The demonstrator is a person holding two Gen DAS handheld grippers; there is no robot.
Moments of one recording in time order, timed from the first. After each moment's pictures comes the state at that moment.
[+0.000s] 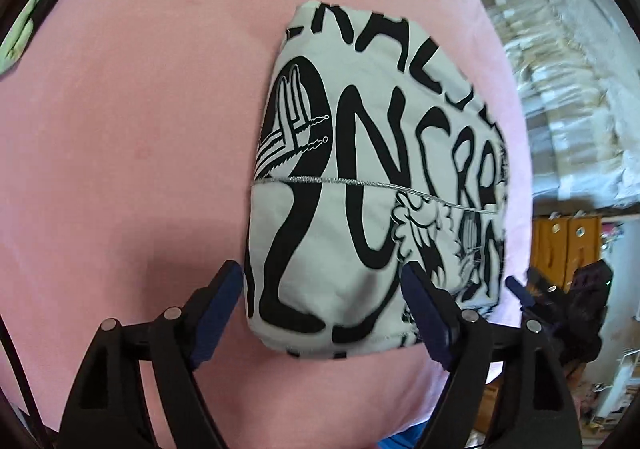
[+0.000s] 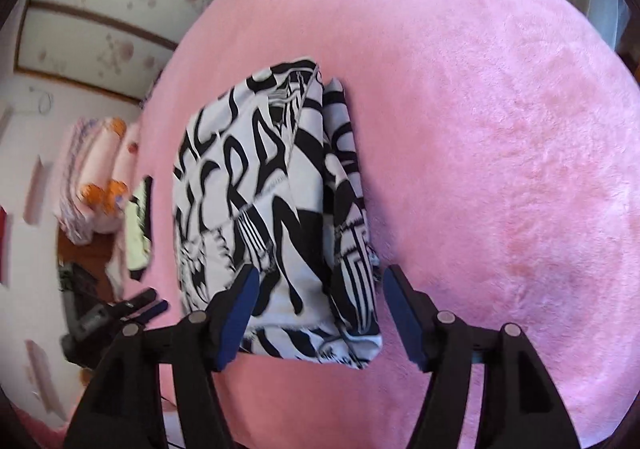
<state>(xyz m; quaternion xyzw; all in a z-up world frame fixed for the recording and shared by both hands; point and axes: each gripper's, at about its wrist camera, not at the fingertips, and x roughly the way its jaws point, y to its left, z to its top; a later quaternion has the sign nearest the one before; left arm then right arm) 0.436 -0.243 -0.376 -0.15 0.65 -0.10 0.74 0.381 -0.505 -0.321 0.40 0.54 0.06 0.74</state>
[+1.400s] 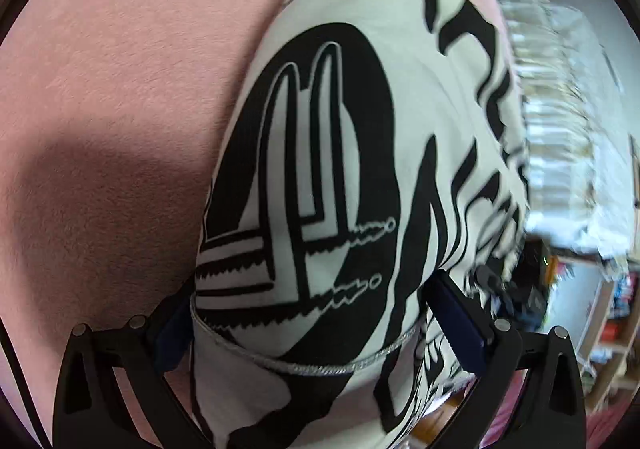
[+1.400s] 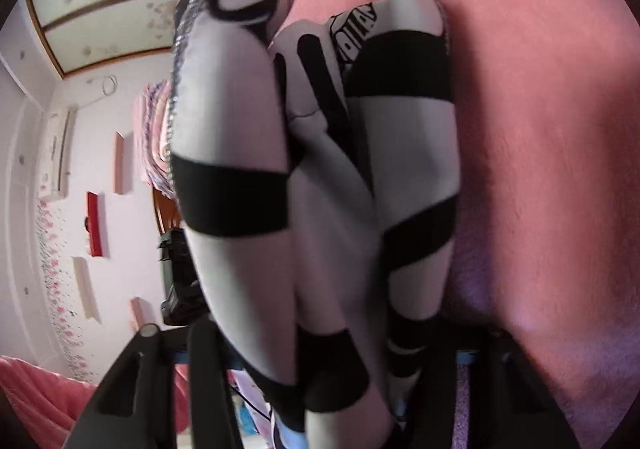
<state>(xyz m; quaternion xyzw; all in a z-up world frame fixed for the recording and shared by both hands) 0.505 -0.215 -0.488 -0.28 0.67 -0.13 0.68 0.520 -0.480 -0.440 0.50 0.57 0.29 0.59</state>
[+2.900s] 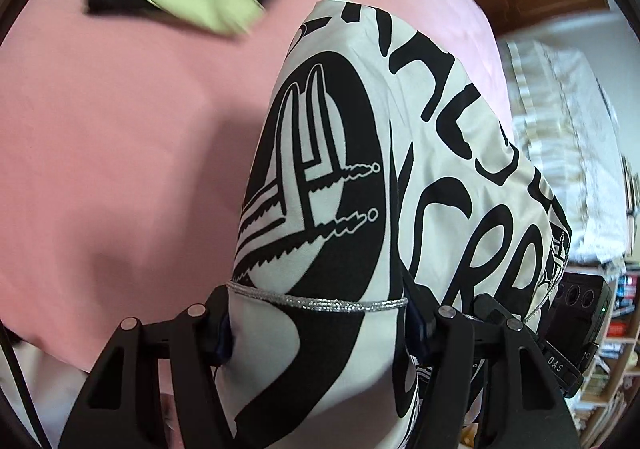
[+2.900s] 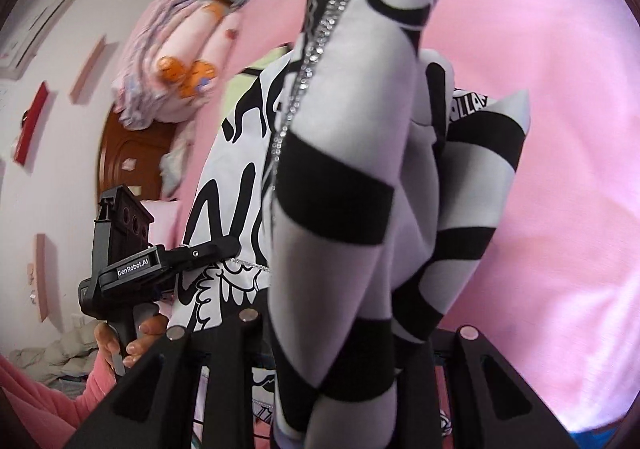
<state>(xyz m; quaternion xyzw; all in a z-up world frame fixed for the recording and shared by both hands) 0.378 0.136 -0.269 -0.26 0.61 -0.05 0.74 0.418 -0.127 -0.191 0.30 0.57 0.24 0.72</state>
